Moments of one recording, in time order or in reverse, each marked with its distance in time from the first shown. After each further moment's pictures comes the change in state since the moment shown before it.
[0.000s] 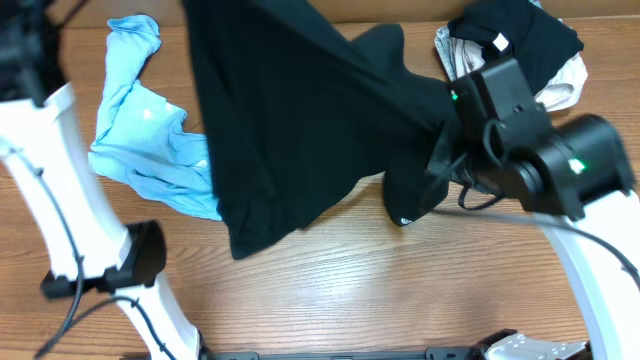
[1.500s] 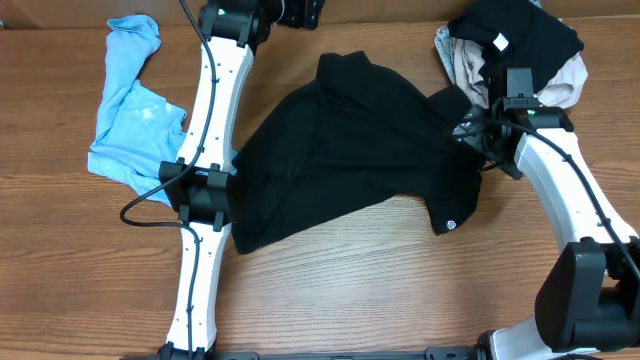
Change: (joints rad) left arm -0.323 0.572 -0.005 0.035 -0.332 0.041; right arm -0.425 0.241 -0.550 0.708 0.050 -0.142
